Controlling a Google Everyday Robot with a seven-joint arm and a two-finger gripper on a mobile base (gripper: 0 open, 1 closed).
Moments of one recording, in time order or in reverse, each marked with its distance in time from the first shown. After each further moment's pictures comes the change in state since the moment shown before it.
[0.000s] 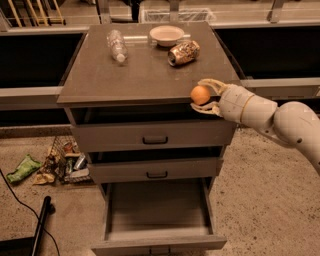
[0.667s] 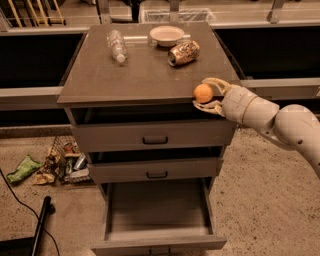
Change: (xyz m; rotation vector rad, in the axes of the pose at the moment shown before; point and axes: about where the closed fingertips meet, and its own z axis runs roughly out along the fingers) arm 0.020 -0.003 -0.002 0.043 0.006 0.110
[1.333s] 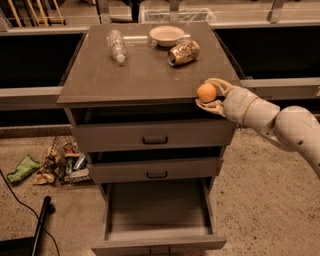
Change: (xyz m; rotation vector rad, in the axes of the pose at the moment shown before) arm 0.005 -0.003 0.001 0.016 0.005 0.054
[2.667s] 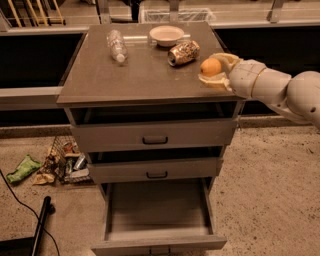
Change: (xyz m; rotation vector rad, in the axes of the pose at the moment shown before) arm -0.033 -0.061 0.006 -0.027 0.011 0.220
